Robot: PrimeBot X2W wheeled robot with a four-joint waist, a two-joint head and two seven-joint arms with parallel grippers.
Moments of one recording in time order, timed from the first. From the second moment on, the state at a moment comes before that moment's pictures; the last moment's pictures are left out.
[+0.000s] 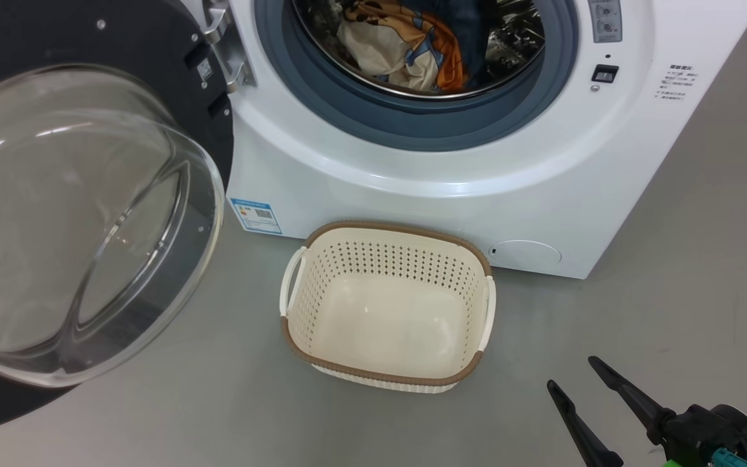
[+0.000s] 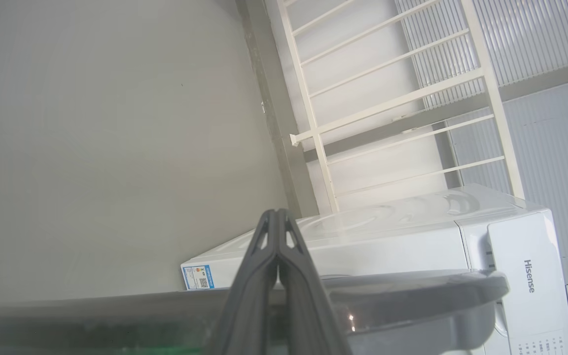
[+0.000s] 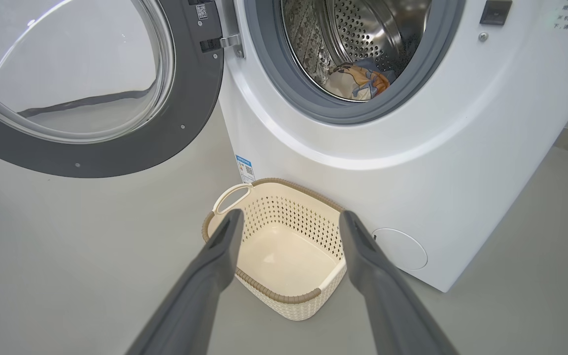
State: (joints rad) left arm -0.53 0.47 0.72 0.39 -1.18 0.21 0.71; right arm 0.05 -0.37 0.29 0.06 0.32 0.13 -0.26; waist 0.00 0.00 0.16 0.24
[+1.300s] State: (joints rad) left arm -0.53 0.47 0.68 0.36 -1.20 0.27 0.81; right arm 0.04 -0.34 0.29 0.07 0.32 0.13 -0.26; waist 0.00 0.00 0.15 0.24
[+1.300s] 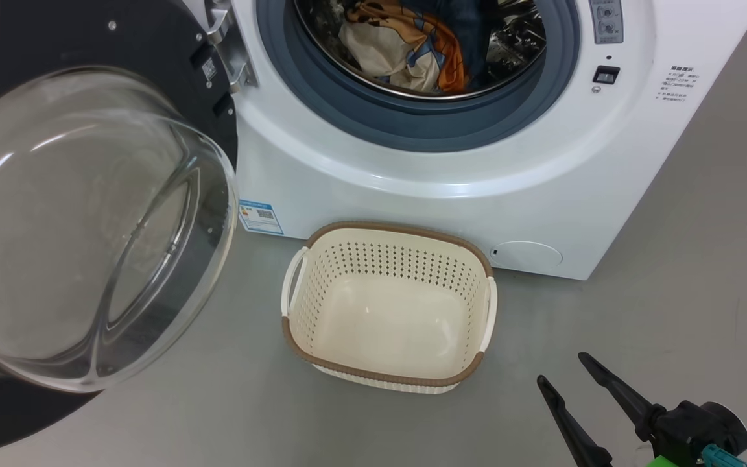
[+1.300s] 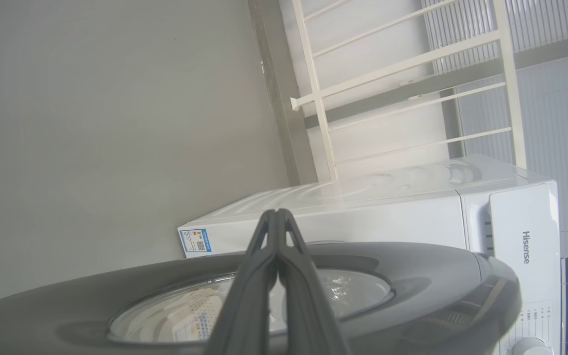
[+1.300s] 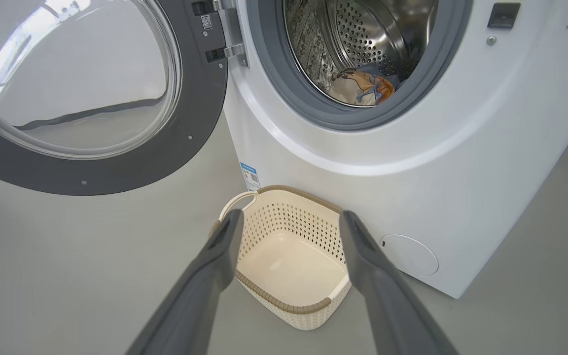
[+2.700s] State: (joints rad) left arm -0.51 0.46 0.57 0.23 -1.20 0.34 0.95; right arm 0.03 -0.28 0.28 0.08 0.32 0.13 -0.26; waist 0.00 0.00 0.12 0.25
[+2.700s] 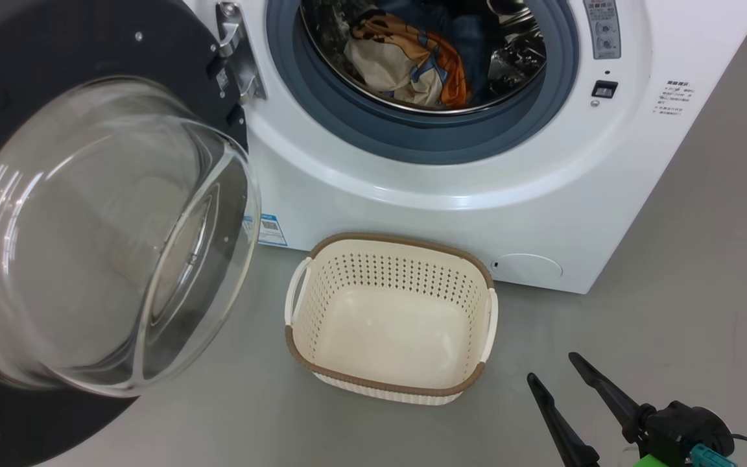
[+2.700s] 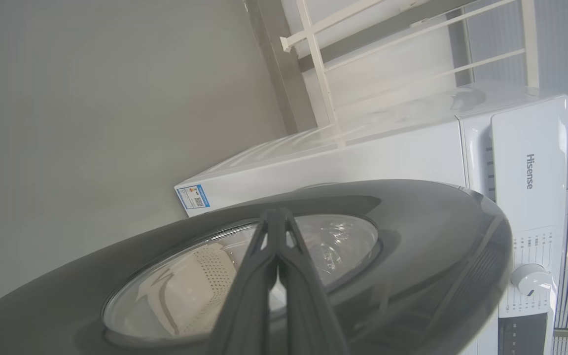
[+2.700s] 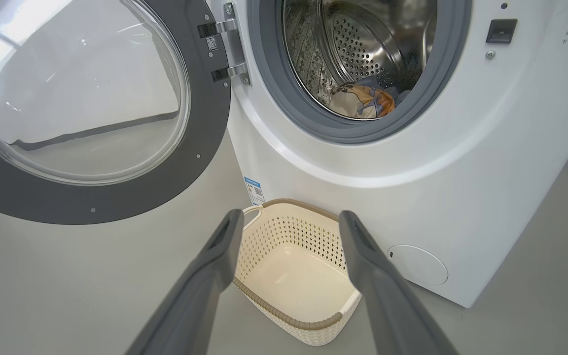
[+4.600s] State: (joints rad) left arm -0.56 0.36 0.34 0.09 -1.23 0.32 1.06; right arm 0.03 -0.19 0.26 0.10 0.32 0.13 -0.26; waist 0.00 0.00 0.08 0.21
